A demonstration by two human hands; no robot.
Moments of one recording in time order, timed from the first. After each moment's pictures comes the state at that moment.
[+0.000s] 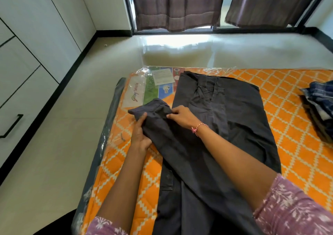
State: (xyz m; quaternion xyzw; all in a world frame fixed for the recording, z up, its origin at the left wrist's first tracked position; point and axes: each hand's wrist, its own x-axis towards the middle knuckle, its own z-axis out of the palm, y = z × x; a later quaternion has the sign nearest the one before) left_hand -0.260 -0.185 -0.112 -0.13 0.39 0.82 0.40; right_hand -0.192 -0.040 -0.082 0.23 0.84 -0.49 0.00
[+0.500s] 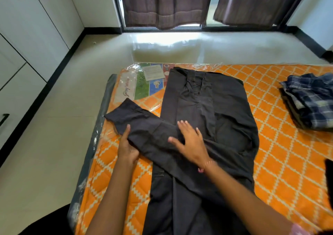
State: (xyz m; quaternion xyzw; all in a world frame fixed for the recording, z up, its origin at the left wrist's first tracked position) left_hand -0.225 -0.231 -0.135 -0.15 0.37 0.84 0.37; right_hand -0.074 -0.089 -0.119 0.26 0.92 -0.30 -0.05
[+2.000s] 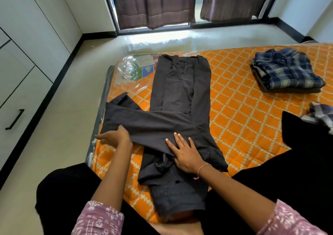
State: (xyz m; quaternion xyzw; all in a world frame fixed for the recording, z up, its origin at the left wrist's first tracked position) left_hand -0.114 -0.306 -0.091 -0.27 0.75 0.60 0.05; right_hand 0.081 -0.196 -0.129 0.16 0.97 -0.13 0.15
